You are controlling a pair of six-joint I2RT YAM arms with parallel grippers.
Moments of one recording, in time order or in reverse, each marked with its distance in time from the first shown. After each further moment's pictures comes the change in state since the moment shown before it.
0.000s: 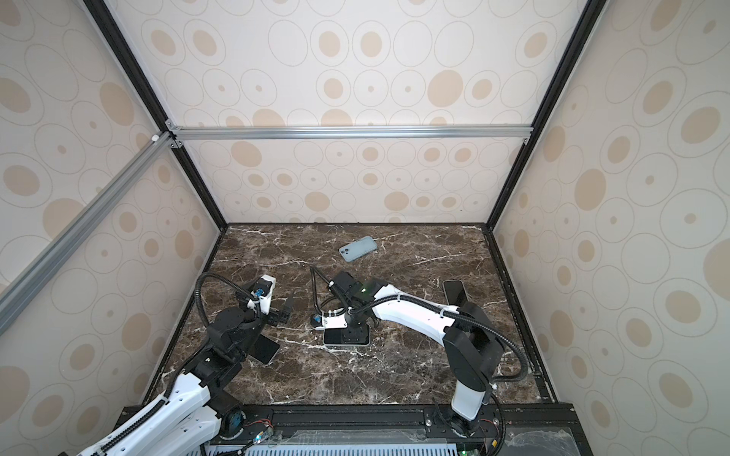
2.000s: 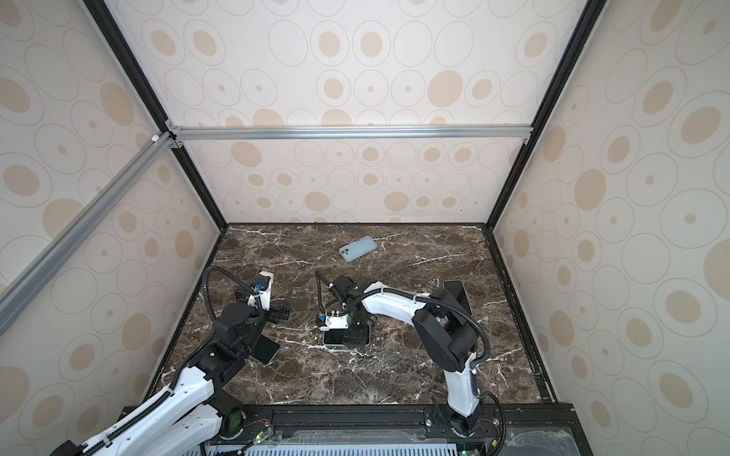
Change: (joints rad) left arm 0.002 0.063 0.013 0.006 -0.056 -0.092; right arm -0.063 0.189 0.029 -0.007 -0.063 0.080
